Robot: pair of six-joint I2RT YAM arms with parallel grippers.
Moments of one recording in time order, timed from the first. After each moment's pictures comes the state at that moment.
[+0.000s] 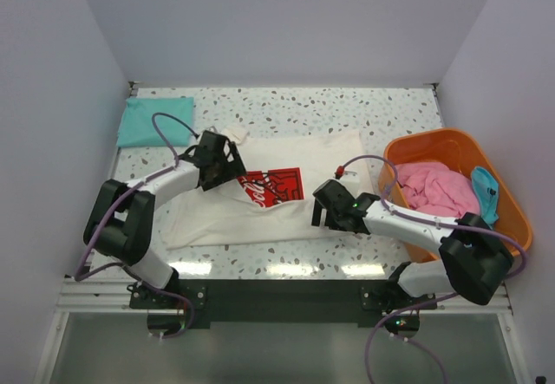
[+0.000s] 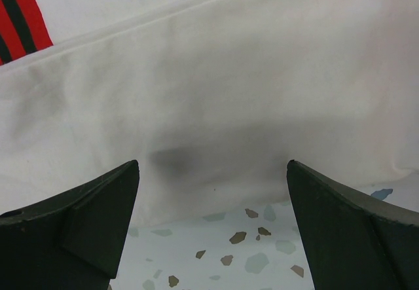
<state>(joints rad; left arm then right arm) -0.36 1.59 0.91 -0.28 -0.11 -0.72 0.79 1.34 0.68 -0.51 0.40 0.88</state>
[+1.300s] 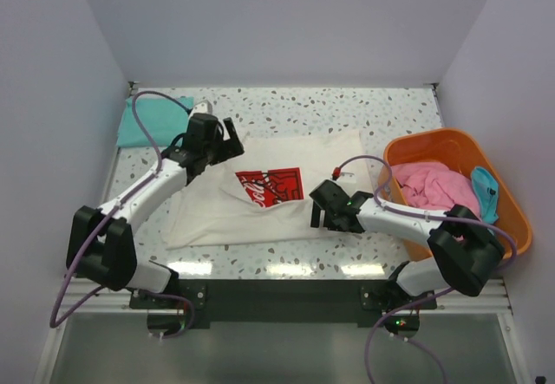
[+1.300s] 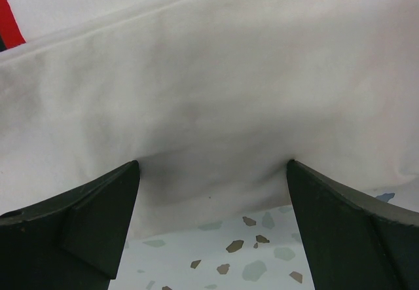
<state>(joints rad) -0.37 1.47 1.07 -0.29 -0.15 -0.63 0.79 1.41 0.69 -0.51 0.41 0.87</state>
